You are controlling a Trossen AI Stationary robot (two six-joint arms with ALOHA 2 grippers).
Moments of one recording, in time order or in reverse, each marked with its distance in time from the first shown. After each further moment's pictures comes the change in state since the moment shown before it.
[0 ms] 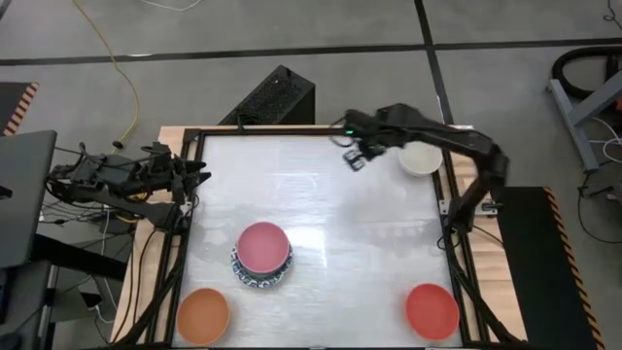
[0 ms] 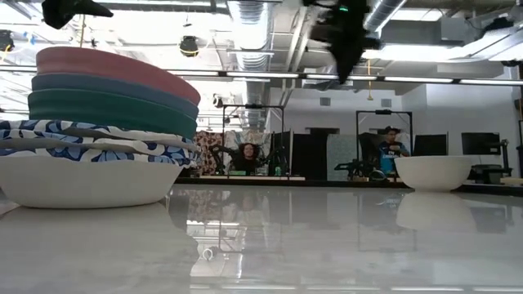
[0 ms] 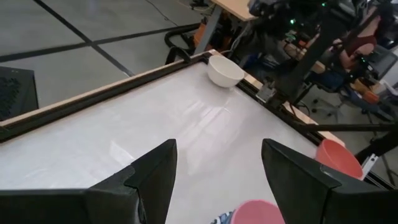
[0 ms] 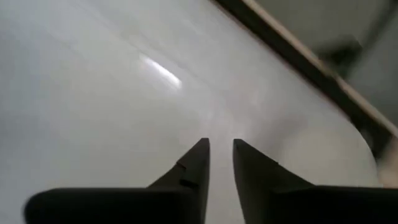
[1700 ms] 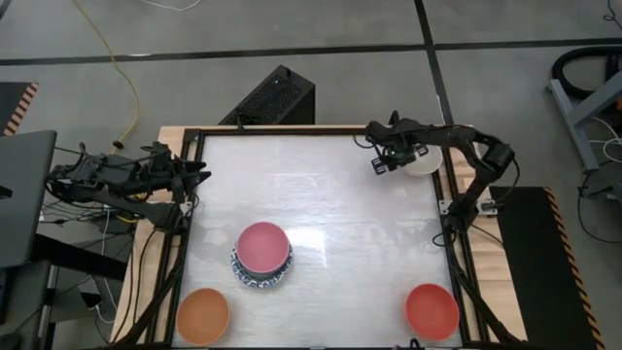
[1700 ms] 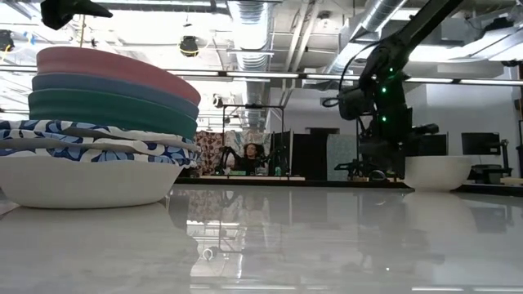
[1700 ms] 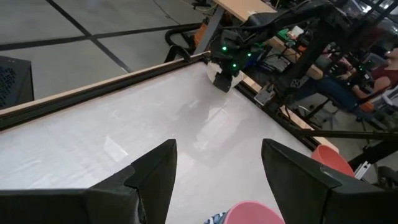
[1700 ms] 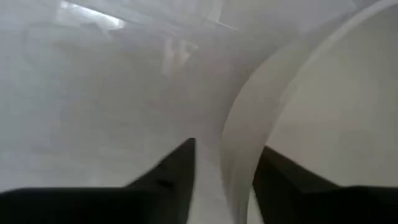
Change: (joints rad) left arm 0.000 0.000 0.000 -0.003 -0.002 -0.053; right arm -0.356 0.009 -0.728 0.455 -0.024 0.011
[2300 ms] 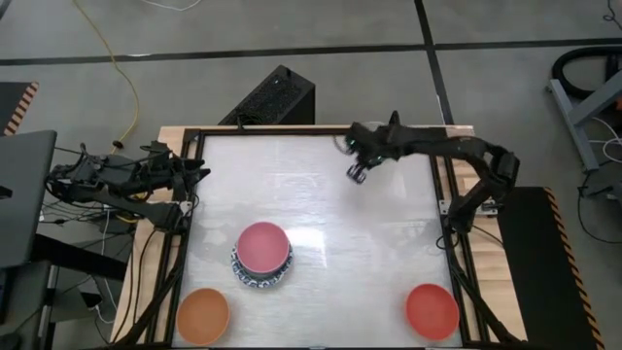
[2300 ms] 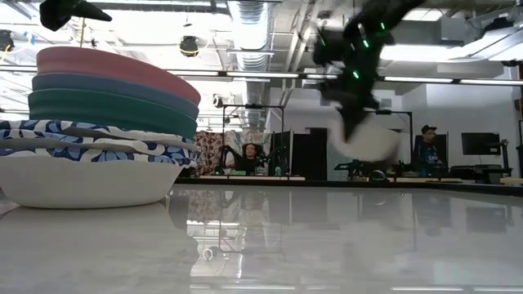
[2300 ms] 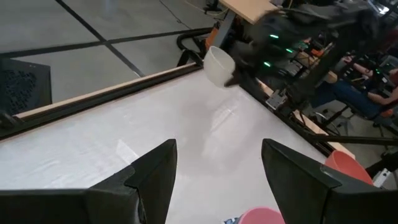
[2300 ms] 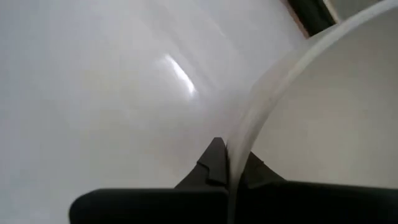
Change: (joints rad) left arm 0.000 0.000 0.000 -0.020 -0.052 0.003; right arm 0.272 -0.093 0.187 0.156 -0.134 -0.364
